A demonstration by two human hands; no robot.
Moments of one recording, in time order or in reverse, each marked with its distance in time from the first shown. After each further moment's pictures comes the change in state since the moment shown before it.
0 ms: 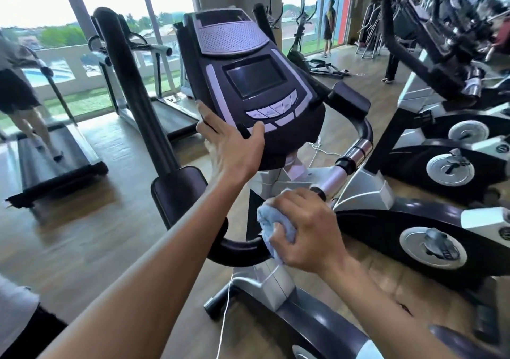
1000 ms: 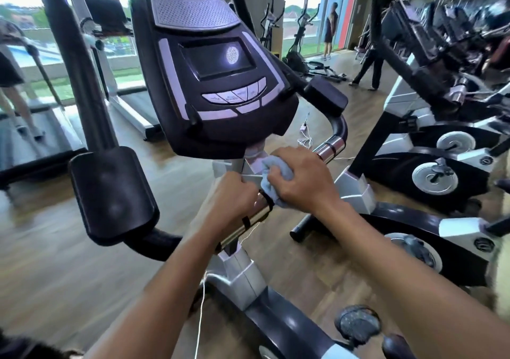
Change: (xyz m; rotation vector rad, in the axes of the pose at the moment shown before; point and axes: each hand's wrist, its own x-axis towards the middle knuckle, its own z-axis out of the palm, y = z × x) left_hand -0.075 -0.015 0.058 0.205 -0.443 -0.154; right_hand 0.044 0.119 -0.022 -0.037 -0.014 0.124
